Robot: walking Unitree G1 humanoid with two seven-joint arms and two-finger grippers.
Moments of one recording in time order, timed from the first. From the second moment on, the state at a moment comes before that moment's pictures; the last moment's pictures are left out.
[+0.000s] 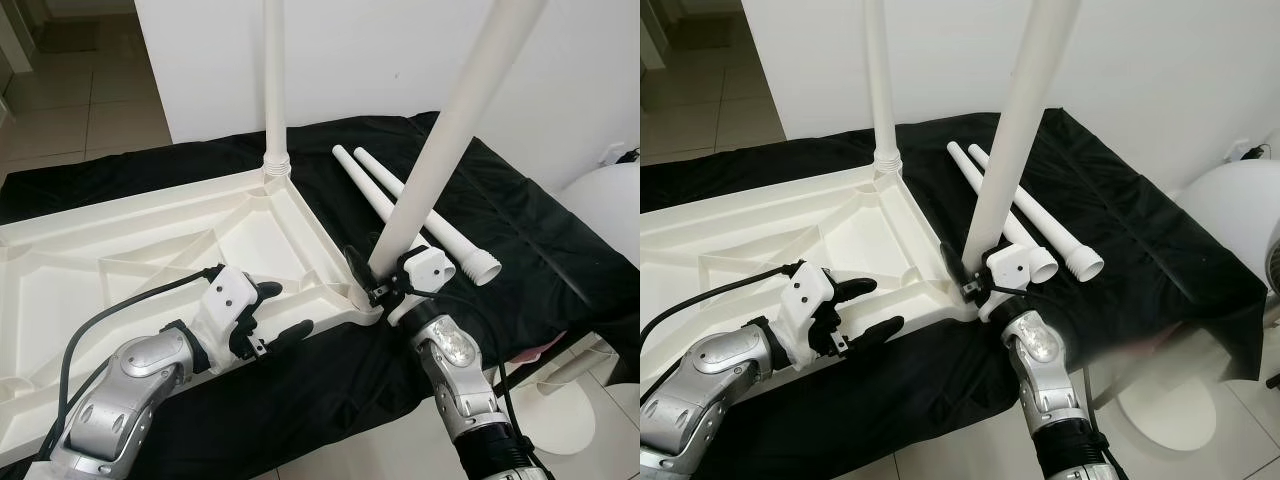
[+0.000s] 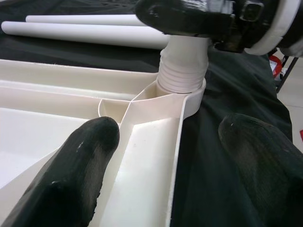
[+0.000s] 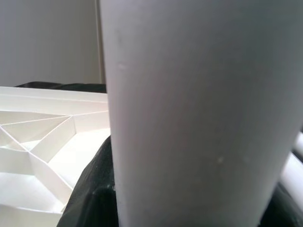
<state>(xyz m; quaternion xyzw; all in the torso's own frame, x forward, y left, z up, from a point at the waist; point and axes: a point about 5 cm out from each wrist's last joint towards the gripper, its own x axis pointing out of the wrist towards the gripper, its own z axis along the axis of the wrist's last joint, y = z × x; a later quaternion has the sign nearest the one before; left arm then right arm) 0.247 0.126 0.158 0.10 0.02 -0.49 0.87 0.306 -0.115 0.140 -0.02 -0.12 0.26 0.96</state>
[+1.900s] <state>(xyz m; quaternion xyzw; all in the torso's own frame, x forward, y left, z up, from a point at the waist) 0.247 0.127 0.157 0.10 0.02 -0.49 0.87 0.320 -0.092 0.148 0.01 -0.11 0.02 0.99</state>
